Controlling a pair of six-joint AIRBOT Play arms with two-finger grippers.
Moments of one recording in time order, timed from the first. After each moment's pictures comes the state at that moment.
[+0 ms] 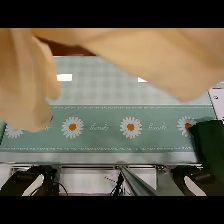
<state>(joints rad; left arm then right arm) -0.10 -0.79 1.90 1.20 -1.46 -1.53 0.19 -0.78 2.00 -1.35 1.42 1.49</state>
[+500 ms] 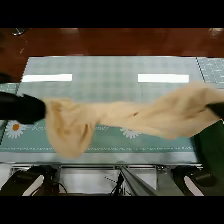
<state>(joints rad) -0.13 -0.76 1.19 0.98 -1.63 -1.50 0.19 -0.57 1.35 -1.29 1.62 1.56</state>
